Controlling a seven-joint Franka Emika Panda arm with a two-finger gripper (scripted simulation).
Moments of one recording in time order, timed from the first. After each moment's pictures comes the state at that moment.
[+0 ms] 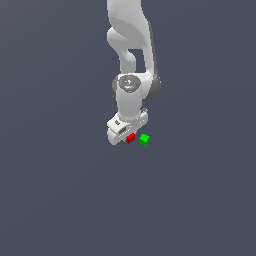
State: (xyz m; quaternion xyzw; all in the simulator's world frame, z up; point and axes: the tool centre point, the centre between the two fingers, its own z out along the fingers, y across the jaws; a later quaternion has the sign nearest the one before) arm -0.049 0.004 0.100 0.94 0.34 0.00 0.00
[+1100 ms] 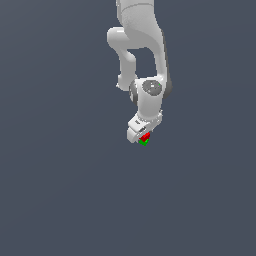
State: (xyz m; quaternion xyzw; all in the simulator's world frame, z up) arm -0.082 0.083 0.064 0.94 0.34 0.00 0.00
